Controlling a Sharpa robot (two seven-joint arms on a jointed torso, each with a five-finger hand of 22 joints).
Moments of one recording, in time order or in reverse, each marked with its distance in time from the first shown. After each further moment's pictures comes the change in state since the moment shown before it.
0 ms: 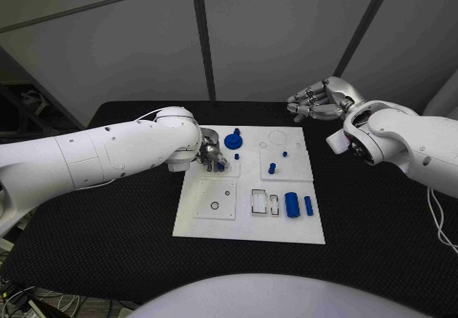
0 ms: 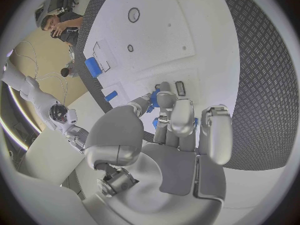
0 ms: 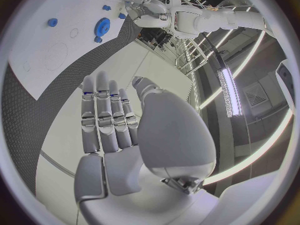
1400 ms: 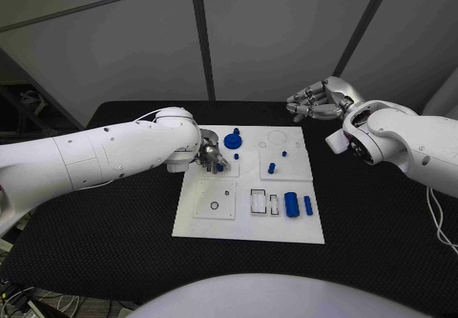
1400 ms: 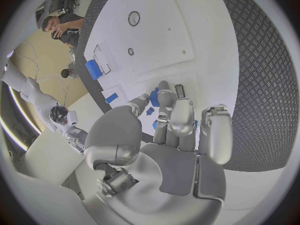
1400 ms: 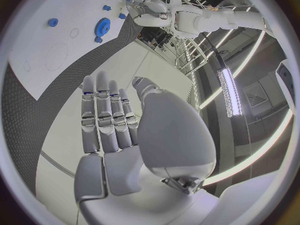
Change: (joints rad) left arm -0.001 -0.003 0.000 0.005 0.000 0.017 -0.001; left_hand -0.049 -0.011 -0.073 0.056 0.000 0.004 0.004 -0.014 -0.018 0.000 0.000 -0.009 -0.019 0.000 0.000 0.000 0.000 0.000 0.000 0.000 -0.004 0.000; right arm 0.000 0.000 0.000 0.000 0.000 0.002 0.000; right_hand -0.003 0.003 0.000 0.000 0.000 0.000 0.000 0.000 0.000 0.000 0.000 0.000 0.000 0.000 0.000 0.000 0.000 0.000 0.000 0.000 0.000 -0.001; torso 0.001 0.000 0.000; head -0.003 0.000
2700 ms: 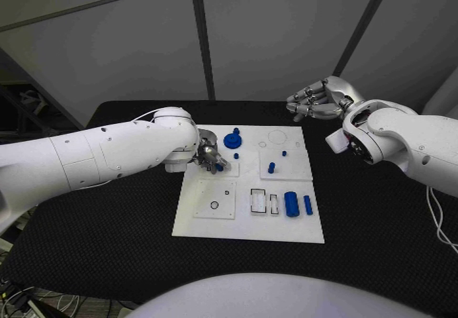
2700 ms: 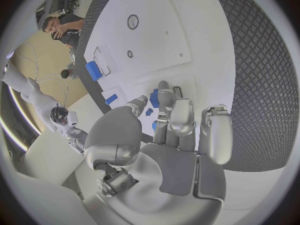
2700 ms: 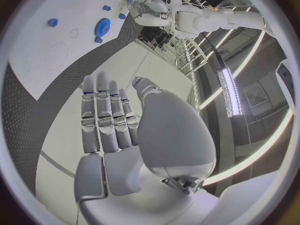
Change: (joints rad) left arm 0.000 -0.010 0.000 0.008 -0.002 0.009 -0.001; left_hand -0.014 0.014 -0.058 0.039 0.000 0.004 -0.004 -0.004 -0.005 0.000 0.000 -0.002 0.000 0.000 0.000 0.000 0.001 0.000 0.000 0.000 0.000 0.000; right arm 0.000 0.000 0.000 -0.001 0.000 0.002 0.000; right_hand -0.001 0.001 0.000 0.000 0.000 0.000 0.000 0.000 0.000 0.000 0.000 0.000 0.000 0.000 0.000 0.000 0.000 0.000 0.000 0.000 0.000 -0.001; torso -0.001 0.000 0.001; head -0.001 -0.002
